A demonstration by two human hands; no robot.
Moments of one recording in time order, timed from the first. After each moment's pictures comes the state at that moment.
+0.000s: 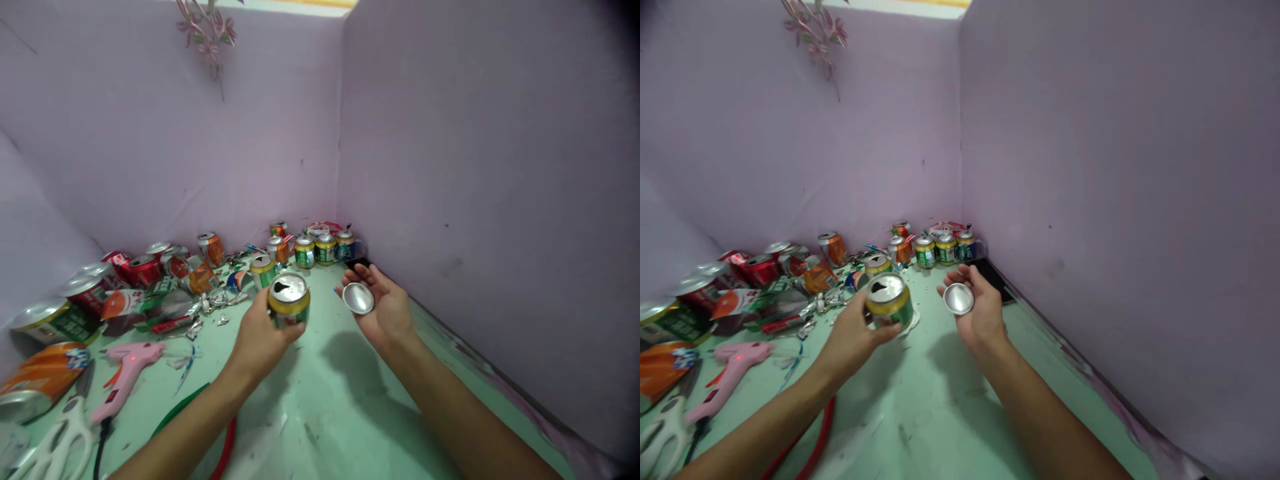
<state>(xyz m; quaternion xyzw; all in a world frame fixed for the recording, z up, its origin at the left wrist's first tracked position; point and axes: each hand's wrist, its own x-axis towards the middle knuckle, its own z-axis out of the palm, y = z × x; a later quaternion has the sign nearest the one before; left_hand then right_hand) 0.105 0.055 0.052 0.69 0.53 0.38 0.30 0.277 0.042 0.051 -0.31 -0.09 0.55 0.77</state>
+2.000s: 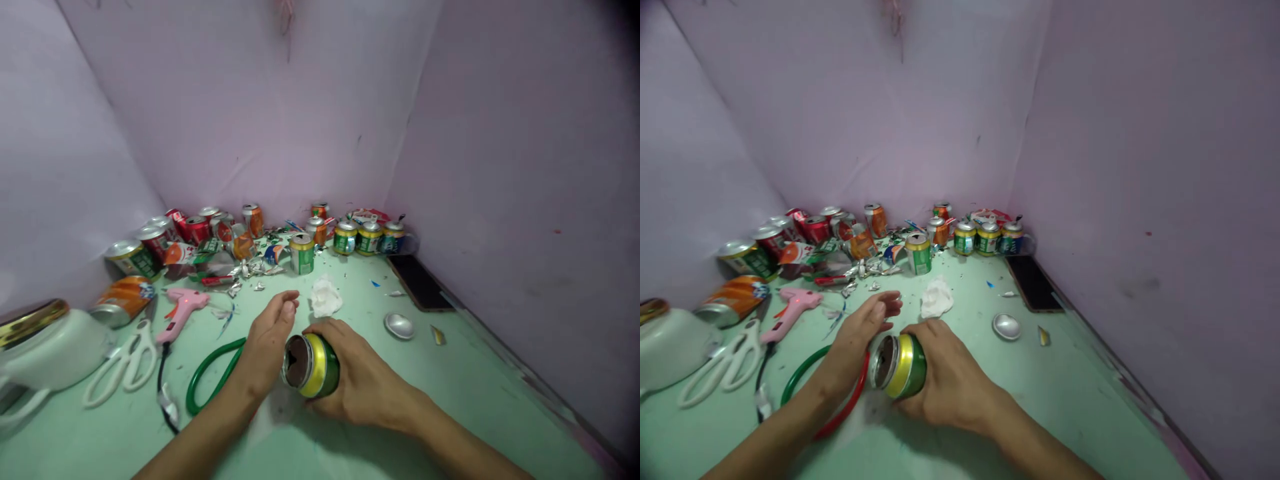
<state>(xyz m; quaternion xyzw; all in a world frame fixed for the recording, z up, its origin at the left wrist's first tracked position) 0.062 0.017 0.031 0.58 0.54 0.45 0.42 0.222 -0.002 0.018 -0.42 -0.80 0.31 0.30</state>
